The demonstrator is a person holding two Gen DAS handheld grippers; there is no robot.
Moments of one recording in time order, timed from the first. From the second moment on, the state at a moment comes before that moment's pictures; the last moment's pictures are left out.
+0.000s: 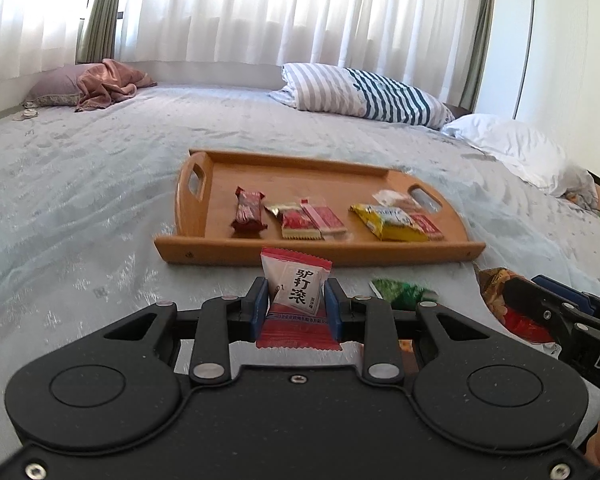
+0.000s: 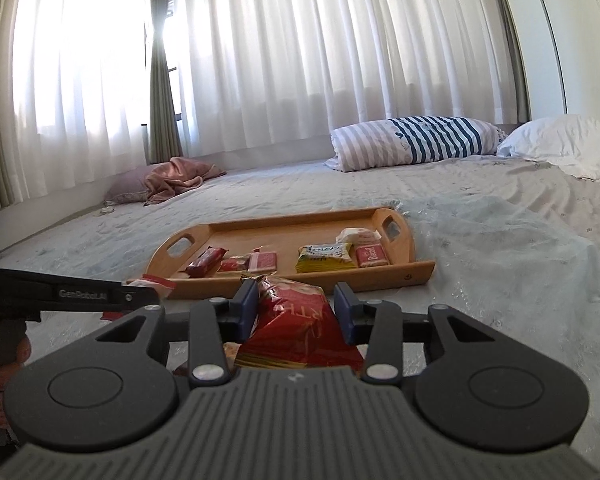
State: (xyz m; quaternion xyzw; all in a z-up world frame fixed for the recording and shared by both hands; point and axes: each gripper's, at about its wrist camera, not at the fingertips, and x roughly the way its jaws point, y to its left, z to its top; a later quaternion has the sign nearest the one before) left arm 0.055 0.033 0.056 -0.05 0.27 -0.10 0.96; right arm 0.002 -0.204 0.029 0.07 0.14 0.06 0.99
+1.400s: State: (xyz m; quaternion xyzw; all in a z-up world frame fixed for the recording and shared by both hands) left arm 0.250 0.064 0.037 -0.05 0.29 -0.03 0.95; right arm 0.269 -0.237 0.045 0.18 0.25 0.05 0.95
